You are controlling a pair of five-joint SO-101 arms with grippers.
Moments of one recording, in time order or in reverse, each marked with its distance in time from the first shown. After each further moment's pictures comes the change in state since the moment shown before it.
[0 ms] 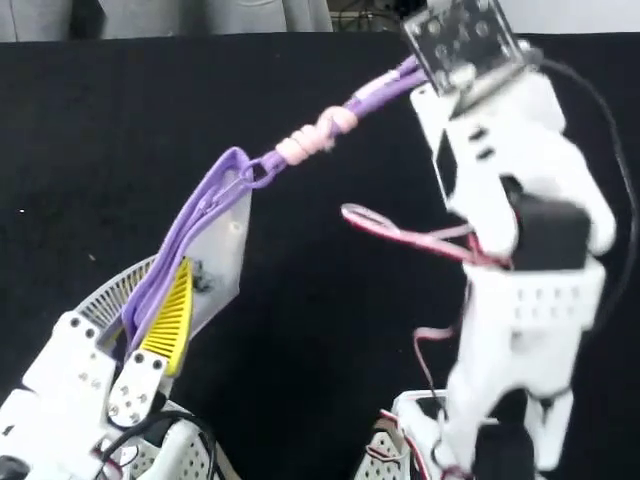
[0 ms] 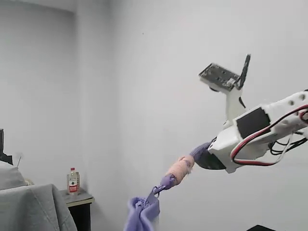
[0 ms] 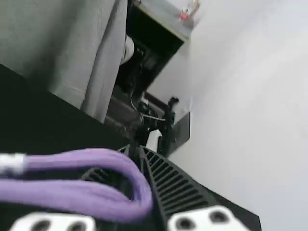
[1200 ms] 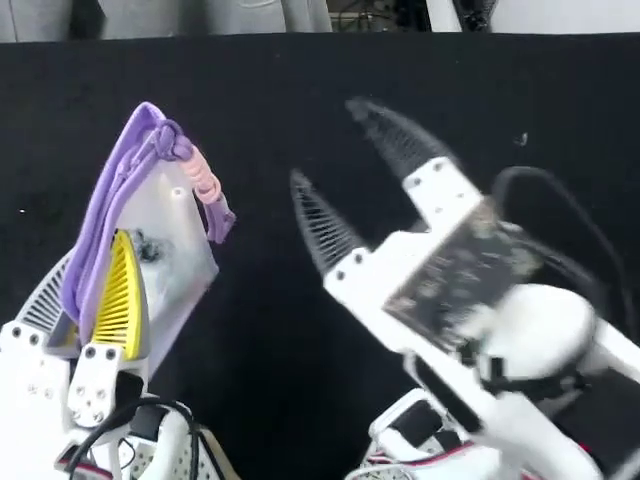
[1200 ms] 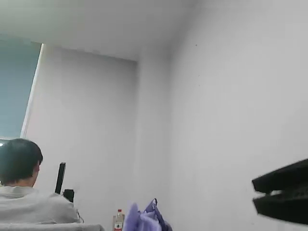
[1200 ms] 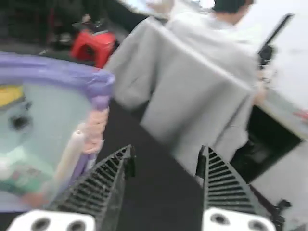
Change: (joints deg) left arm -12.7 0.0 -1.2 -10.7 7.1; right arm -36.4 -14.7 -10.5 22.0 -9.5
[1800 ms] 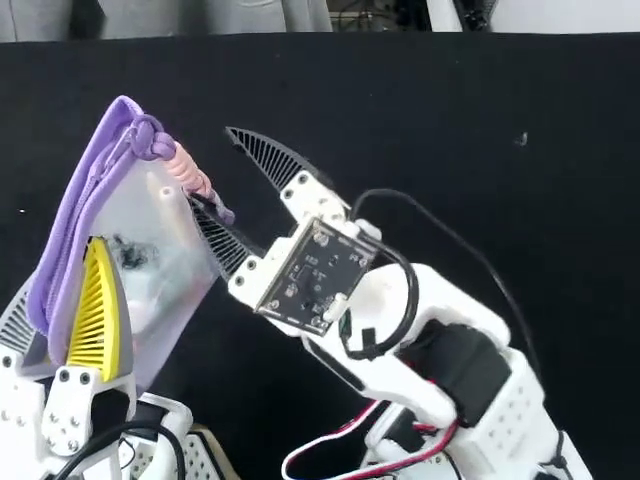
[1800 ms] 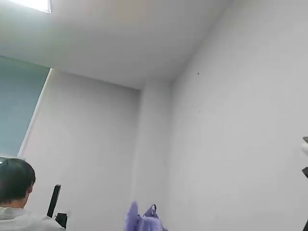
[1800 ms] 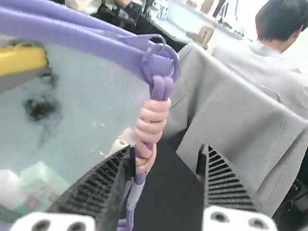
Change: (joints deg) left arm -0.4 -0.1 -3.4 -2.8 3.4; right arm -10.5 -10.8 41.5 -35.3 -0.2
